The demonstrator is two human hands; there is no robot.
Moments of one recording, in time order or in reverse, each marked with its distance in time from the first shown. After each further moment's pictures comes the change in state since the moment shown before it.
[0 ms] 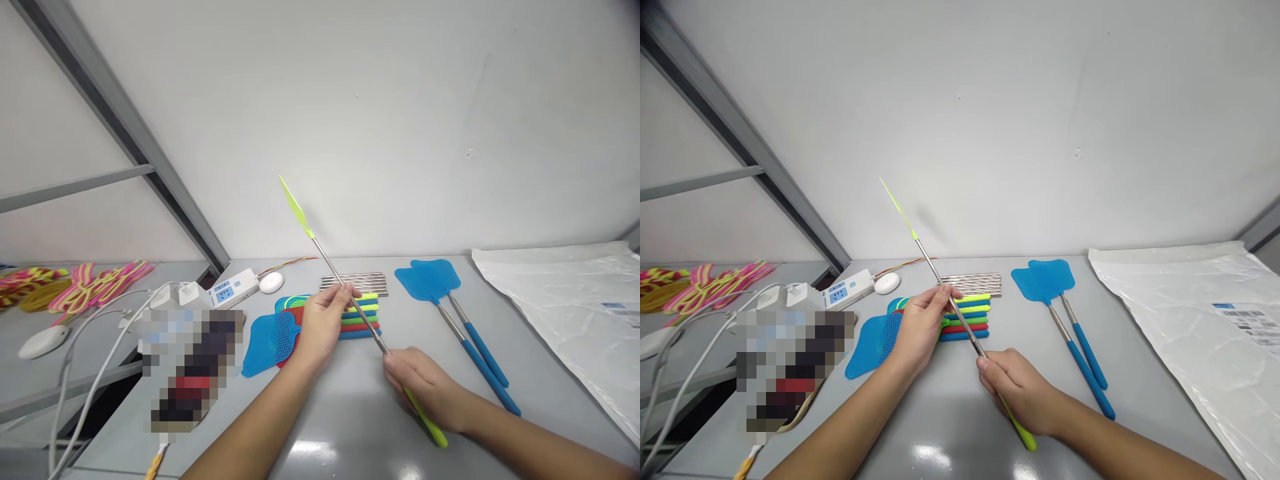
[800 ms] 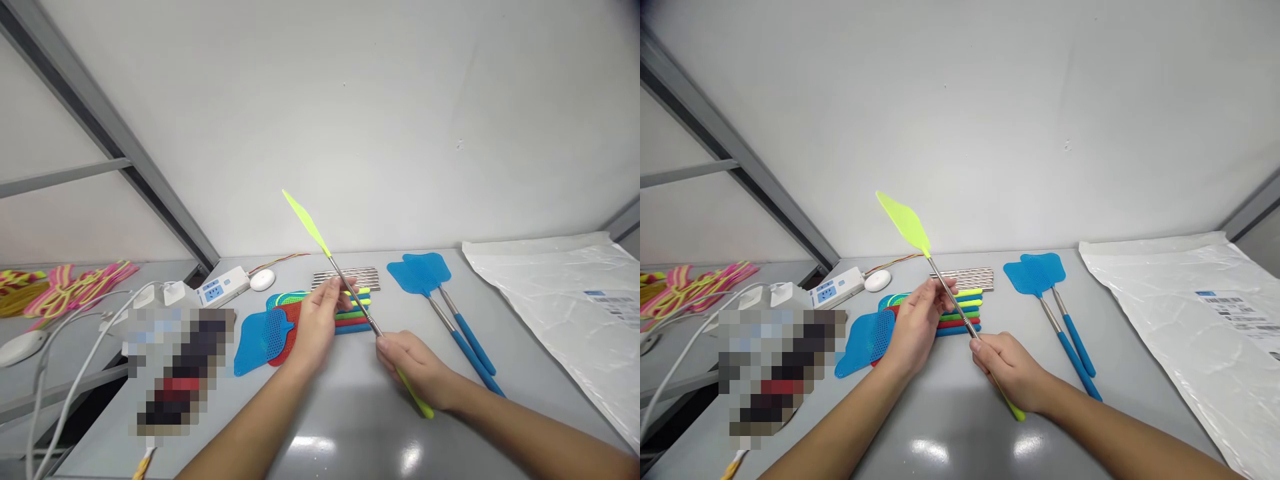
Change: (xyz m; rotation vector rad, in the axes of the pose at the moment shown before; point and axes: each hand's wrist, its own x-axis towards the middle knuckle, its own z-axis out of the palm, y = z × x) left_hand -0.004 -0.004 0.012 -0.166 -0.050 0.011; right_hand 0.007 0.001 -0.008 0.004 0.091 -0.109
